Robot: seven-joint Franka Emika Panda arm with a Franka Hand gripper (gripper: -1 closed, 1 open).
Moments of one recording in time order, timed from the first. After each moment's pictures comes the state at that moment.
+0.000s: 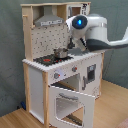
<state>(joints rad) -1.18 -0.55 2.06 -1.19 -0.68 1.32 0.31</state>
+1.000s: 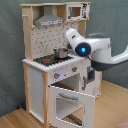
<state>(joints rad) -1.06 -0.57 2.09 -1.38 -0.94 1.33 0.27</state>
